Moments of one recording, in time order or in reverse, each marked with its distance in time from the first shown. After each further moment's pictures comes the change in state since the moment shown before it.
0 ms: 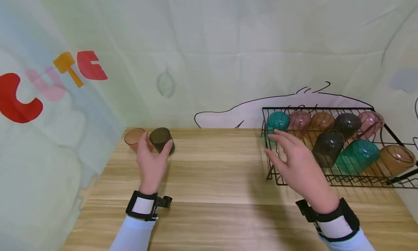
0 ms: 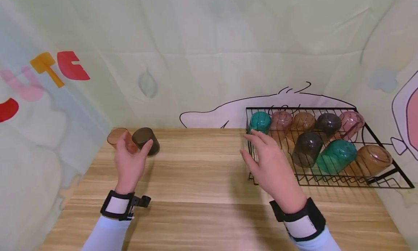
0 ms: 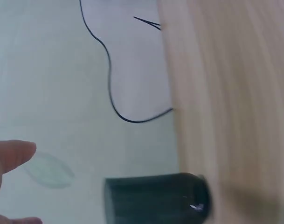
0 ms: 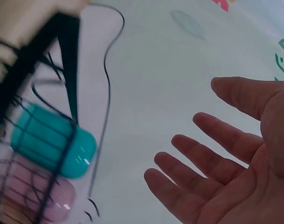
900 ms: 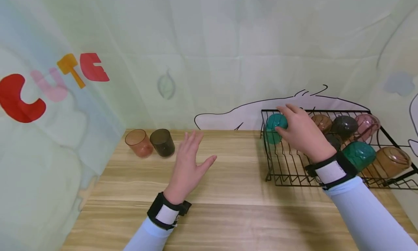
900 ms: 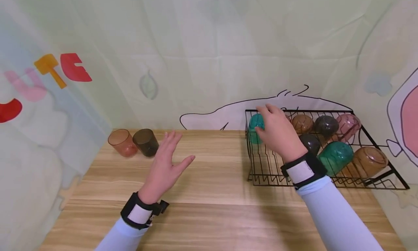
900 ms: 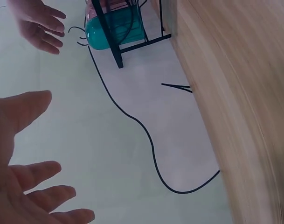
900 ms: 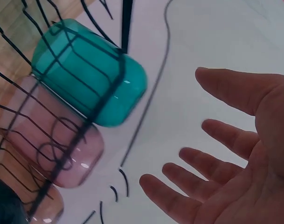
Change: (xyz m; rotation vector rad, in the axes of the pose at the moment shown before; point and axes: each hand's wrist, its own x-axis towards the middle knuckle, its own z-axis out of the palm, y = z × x) left_hand -0.050 0.063 0.038 0.279 -0.431 0.432; right_hand 0.078 0.053 -0.014 -0.171 -0.200 0.002
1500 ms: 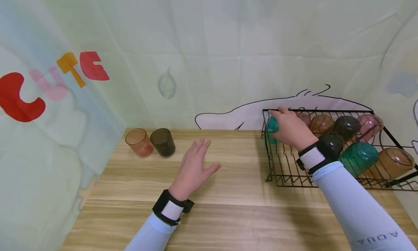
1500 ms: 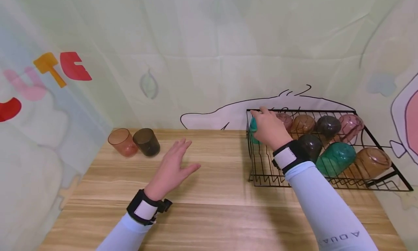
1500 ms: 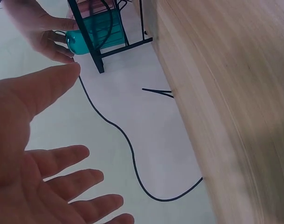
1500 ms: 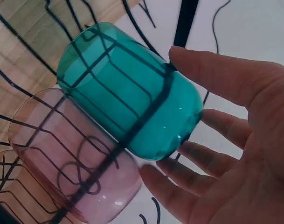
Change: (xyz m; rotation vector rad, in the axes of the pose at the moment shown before) left_hand 0.001 -0.005 0.017 0.090 -0.206 -0.059; right_hand 0.036 0.009 0.032 -0.082 -0.233 0.121
